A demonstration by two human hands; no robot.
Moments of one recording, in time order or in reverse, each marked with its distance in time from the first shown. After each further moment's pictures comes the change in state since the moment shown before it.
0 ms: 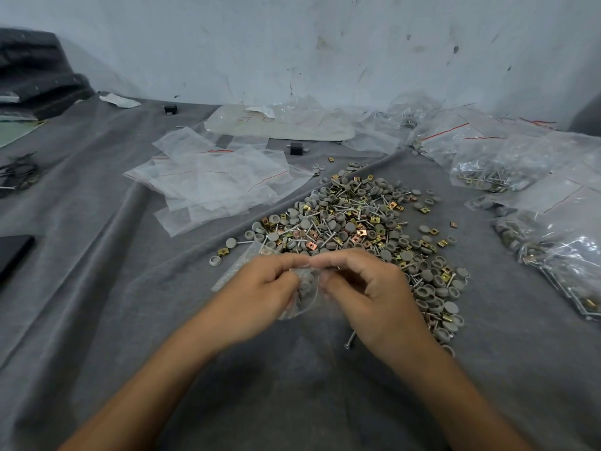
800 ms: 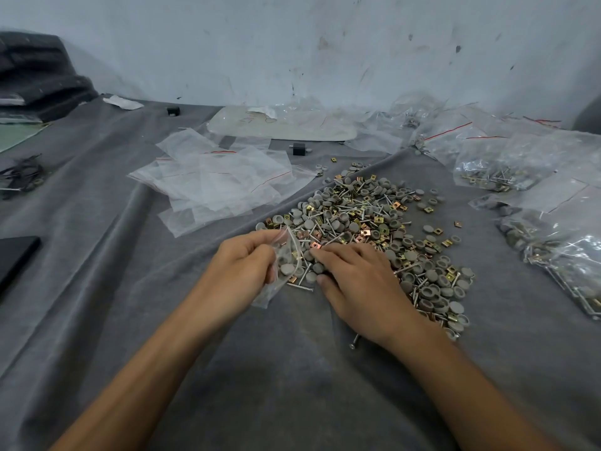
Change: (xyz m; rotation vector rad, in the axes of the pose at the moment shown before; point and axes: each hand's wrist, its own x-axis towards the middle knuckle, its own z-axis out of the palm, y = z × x) left_hand 0.004 -0.006 -0.016 -0.237 0.342 -0.272; right_hand 0.026 0.028 0.004 -0.852 -0.281 -0.058
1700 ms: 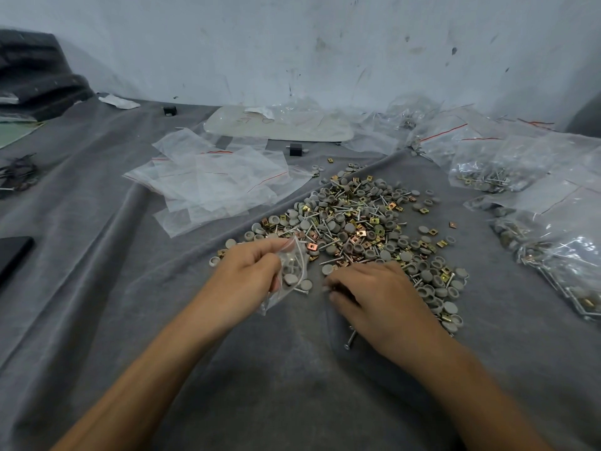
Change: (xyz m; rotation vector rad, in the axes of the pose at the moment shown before) left_hand -0.002 -0.002 0.007 0.085 -0.088 0.035; right_hand -0.027 0.001 -0.023 0.040 -0.010 -0.013
